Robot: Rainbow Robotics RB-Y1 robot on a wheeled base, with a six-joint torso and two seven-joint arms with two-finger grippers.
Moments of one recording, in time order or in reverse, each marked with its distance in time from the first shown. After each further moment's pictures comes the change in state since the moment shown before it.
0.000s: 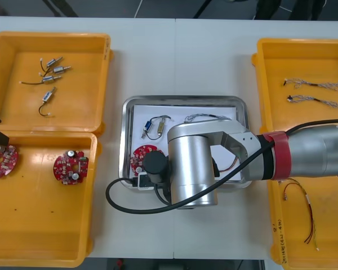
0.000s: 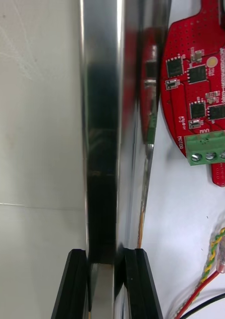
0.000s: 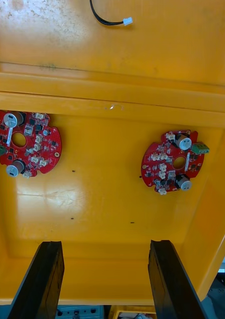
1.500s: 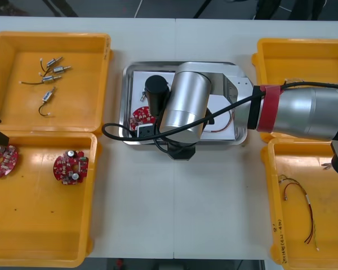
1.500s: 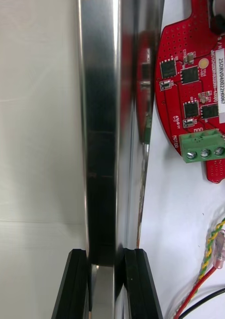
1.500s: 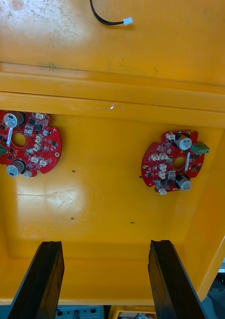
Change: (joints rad) right arm -0.130 0.041 -0.118 0.364 -0.150 -0.116 0.292; left arm 0.000 0.000 0.000 0.000 0.000 0.000 0.000
